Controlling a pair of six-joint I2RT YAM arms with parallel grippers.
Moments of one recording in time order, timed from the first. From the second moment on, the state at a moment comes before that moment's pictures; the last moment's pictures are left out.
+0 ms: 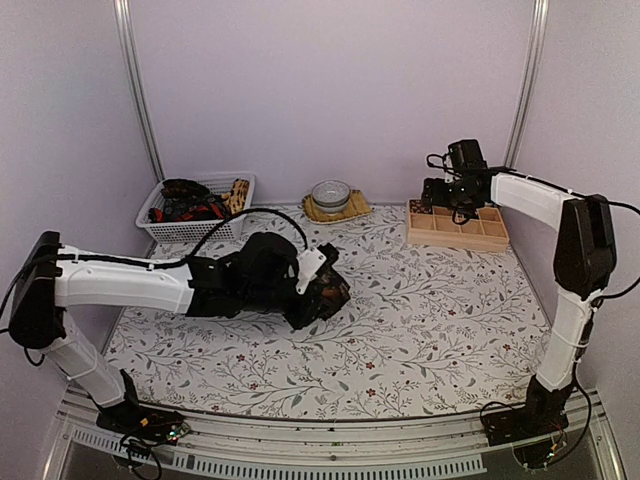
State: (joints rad) left arm -1.04 1.59 1.01 -0.08 -0.06 -0.11; right arm 0.29 1.88 1.60 -0.40 0.10 0.31
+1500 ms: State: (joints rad) left arm -0.91 1.25 1.08 -0.37 -0.16 -0.07; right arm 0.38 2.13 1.51 -0.49 0.22 0.15
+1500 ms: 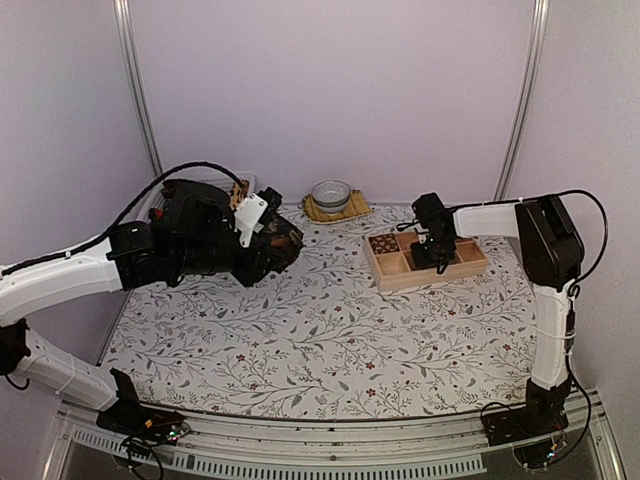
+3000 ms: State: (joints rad) left arm -0.79 2.14 1.60 -0.46 0.80 -0.04; right arm 0.57 1.45 1.35 -0.71 0.27 0.15
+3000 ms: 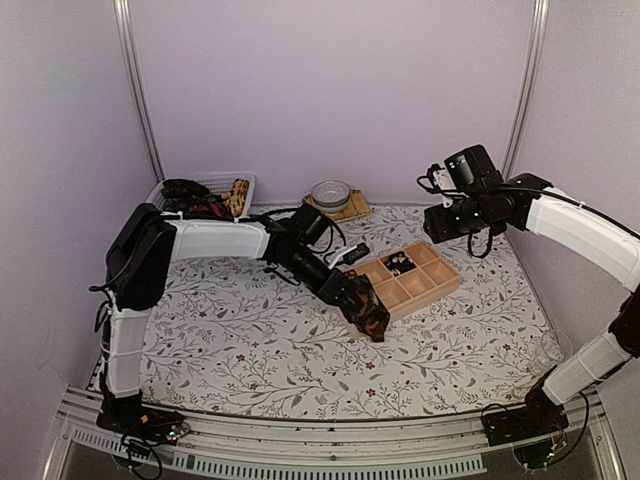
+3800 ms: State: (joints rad) left arm -0.94 2.14 1.67 -0.51 0.22 0.05; right arm 0.57 1.45 1.35 -0.69 0.25 0.15
